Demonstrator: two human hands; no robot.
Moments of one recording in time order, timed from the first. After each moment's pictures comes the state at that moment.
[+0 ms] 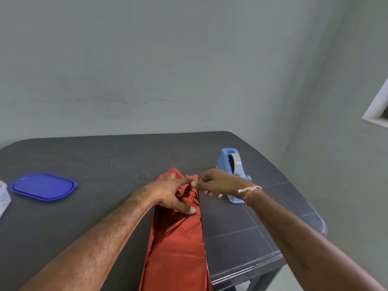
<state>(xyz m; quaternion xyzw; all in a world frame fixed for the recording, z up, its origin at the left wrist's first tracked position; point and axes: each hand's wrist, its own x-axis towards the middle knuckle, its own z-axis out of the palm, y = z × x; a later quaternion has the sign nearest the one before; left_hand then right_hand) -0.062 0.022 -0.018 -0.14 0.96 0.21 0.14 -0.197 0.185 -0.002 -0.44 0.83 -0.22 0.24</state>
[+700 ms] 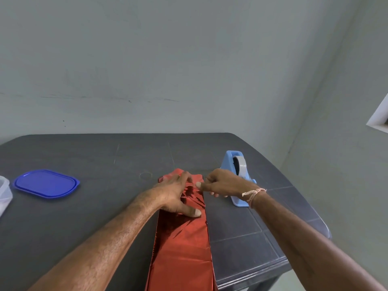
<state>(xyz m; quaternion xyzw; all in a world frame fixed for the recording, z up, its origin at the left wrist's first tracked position) -0.061 0.022 -0.025 -0.14 0.96 0.22 0.09 -0.213 0.175 -0.010 -0.45 0.85 -0.19 0.19</state>
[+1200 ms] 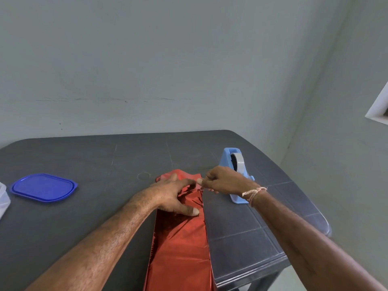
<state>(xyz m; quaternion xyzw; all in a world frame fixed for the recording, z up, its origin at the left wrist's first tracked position) -0.061 0.021 -0.023 -0.12 0.97 0.20 0.12 -0.221 0.179 -0.017 -0.45 0.86 -0.19 0.14</state>
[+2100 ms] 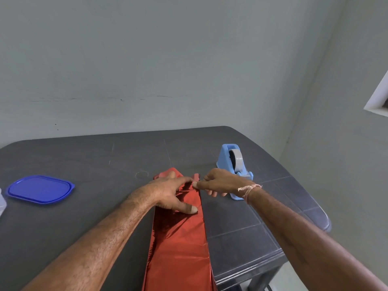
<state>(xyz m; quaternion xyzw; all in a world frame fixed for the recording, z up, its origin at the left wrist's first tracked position) -0.067 0.018 -0.023 -0.14 0.96 0.20 0.14 -0.219 0.178 -0.027 -0.41 0.86 -0.20 0.24</state>
